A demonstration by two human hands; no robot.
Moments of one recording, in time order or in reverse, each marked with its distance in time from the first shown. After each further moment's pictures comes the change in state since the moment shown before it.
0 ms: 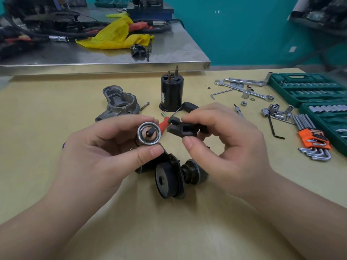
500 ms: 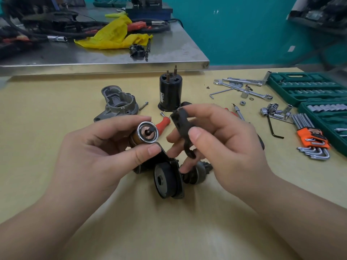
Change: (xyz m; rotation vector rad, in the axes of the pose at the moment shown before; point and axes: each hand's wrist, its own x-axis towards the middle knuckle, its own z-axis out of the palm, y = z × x) left_hand 0.000 0.003 0.001 0.034 0.042 0.005; right_hand -0.003 -0.015 0.004 0.572 -0.026 0.478
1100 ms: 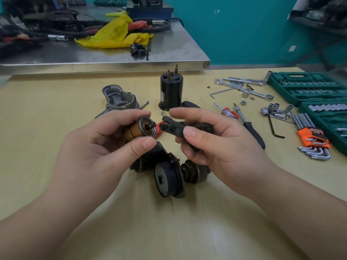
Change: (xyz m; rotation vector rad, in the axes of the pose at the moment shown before) left_hand 0.001 -0.007 -0.008 0.181 -0.026 0.083; right_hand 0.011 0.001 -0.006 0.165 -0.077 0.230
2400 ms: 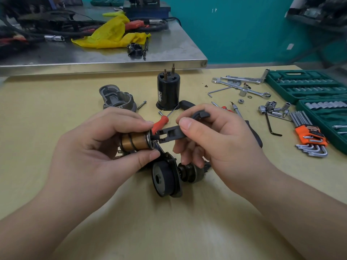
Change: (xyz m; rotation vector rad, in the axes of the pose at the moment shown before) left_hand 0.007 -0.011 -0.001 0.033 -0.125 0.293; right_hand -0.001 -0.008 0.008 -0.119 0.119 -0.064
